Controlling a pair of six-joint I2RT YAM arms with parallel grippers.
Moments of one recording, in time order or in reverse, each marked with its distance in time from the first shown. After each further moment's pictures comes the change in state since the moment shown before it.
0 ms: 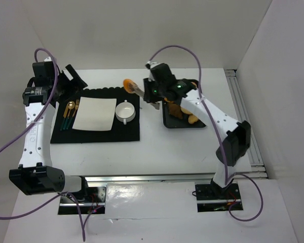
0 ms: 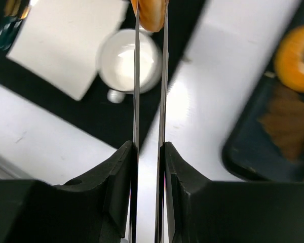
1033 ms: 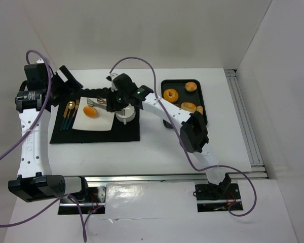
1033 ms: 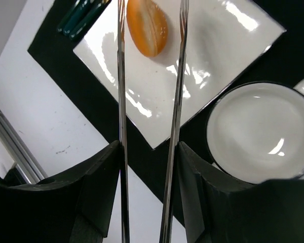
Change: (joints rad) left arm 0.037 -0.063 0.026 -0.072 0.000 -0.001; right arm 0.217 0.616 0.523 0.119 -0.188 0.021
